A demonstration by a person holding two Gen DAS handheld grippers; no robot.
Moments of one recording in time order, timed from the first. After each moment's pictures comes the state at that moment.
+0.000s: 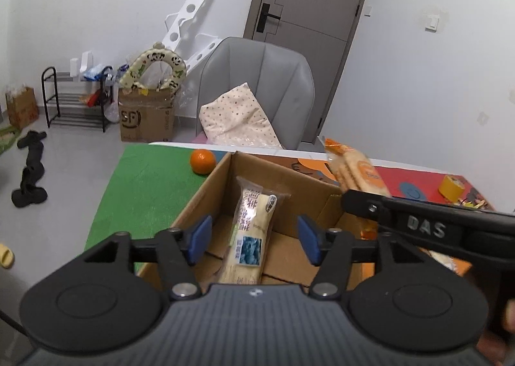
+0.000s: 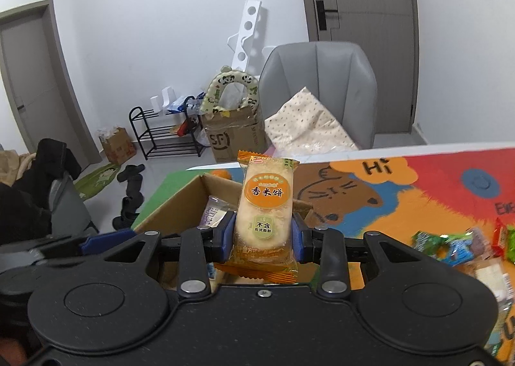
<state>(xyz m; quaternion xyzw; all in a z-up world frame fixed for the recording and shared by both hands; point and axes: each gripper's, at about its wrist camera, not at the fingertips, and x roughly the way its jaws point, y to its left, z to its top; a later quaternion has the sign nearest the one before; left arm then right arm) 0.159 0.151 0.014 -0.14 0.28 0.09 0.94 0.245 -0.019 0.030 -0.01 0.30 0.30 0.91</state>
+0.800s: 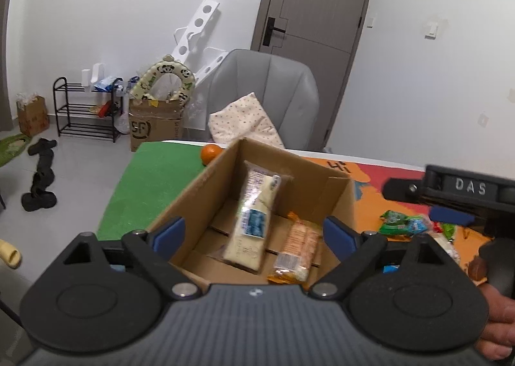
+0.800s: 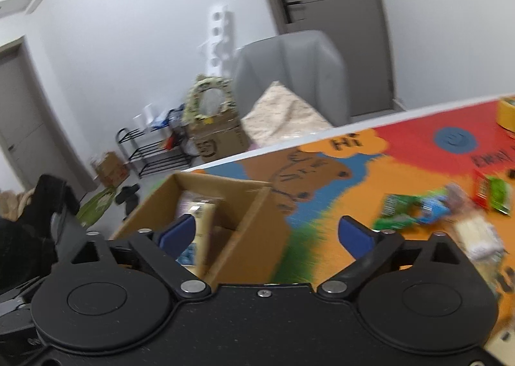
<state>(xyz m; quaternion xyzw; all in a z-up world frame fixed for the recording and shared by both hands) 0.125 0.128 0.002 -0.14 0.25 0.11 0.95 0.243 -0.073 0.021 0.06 0.32 0.25 0.91</state>
